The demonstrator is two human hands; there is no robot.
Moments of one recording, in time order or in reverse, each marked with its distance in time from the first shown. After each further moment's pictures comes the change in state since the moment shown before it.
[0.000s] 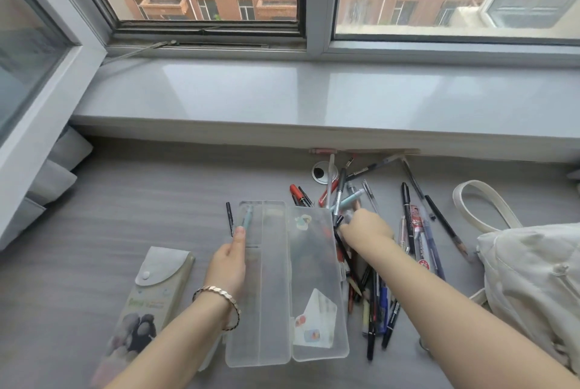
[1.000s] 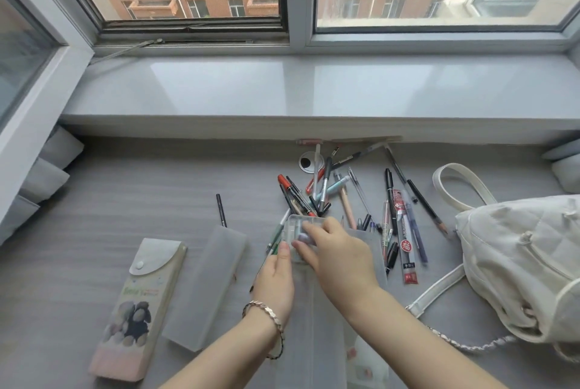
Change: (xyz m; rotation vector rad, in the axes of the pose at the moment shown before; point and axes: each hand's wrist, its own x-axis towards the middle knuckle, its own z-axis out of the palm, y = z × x) left_hand -0.055 -0.016 0.062 0.052 -0.086 0.094; right_hand -0.111 0.008 0.009 0.048 0.571 -0.611
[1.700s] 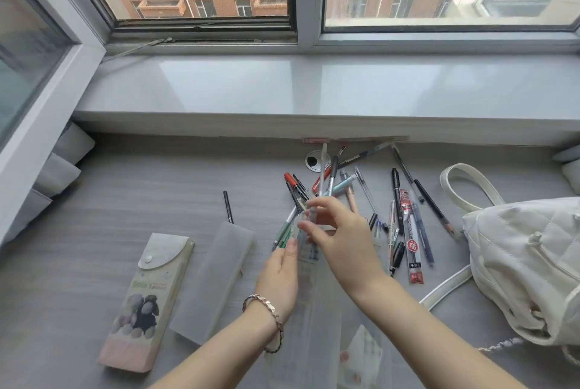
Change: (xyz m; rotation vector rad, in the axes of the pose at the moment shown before) left_hand 0.002 -0.006 -0.006 -0.014 -0.026 0.147; right_hand 0.013 -0.006 -0.014 0.815 -0.050 0.188
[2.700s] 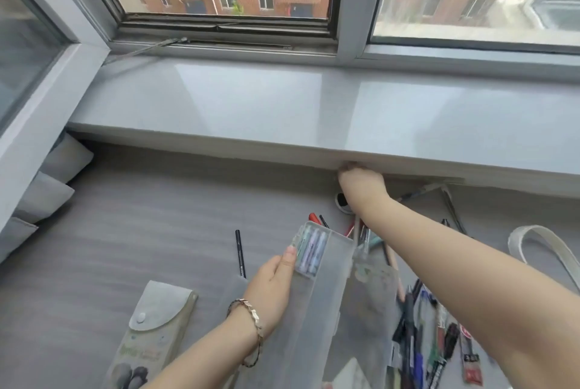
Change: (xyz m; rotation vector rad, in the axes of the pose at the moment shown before) left_hand 0.103 0.008 -0.039 -0.047 -0.143 -0.068; right_hand 0.215 0.051 0.030 -1.313 -0.427 -0.026
